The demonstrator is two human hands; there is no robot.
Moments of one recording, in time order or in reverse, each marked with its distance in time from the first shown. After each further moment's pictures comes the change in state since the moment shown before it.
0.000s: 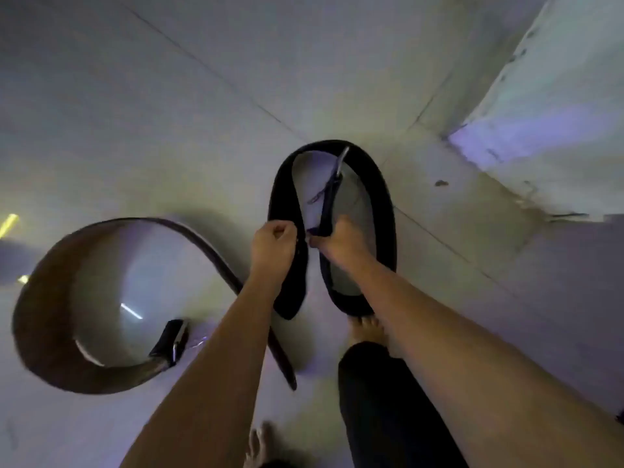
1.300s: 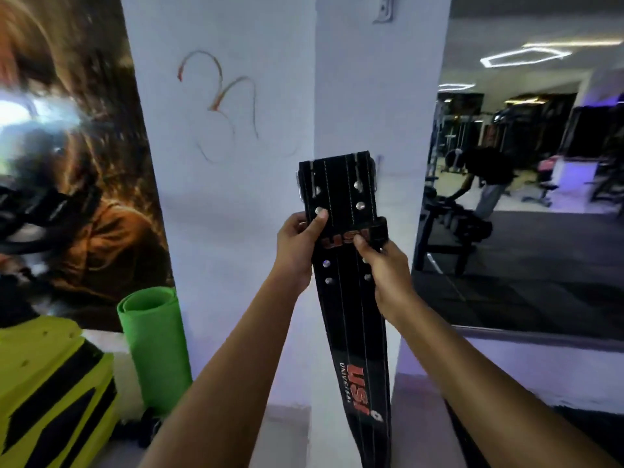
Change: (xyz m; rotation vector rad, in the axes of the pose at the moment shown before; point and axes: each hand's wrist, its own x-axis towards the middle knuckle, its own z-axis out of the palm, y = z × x) left_hand -0.781 0.517 -0.194 -0.562 -0.789 1.160; right_hand -0.822 -0.293 -0.381 0.881 0.806 -1.044
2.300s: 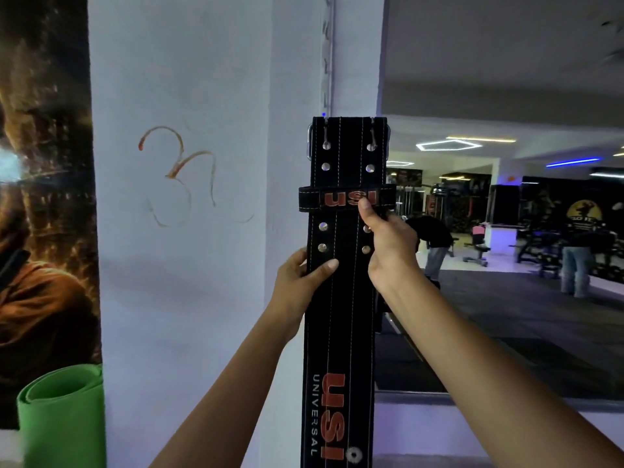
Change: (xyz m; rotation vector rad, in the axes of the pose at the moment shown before) left_hand -0.001 0.025 0.080 0.036 -0.317 0.104; right_hand 0.042 -0.146 -0.030 0.201 0.253 -0.254
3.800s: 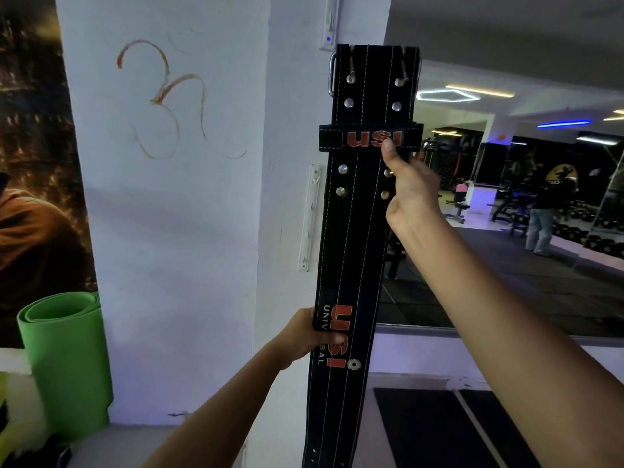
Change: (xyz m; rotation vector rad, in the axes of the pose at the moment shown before) left_hand -0.103 -0.117 -0.024 0.396 -0.377 -0.356; right_hand -0.033 -0.014 -0.023 -0.077 0.057 0.002
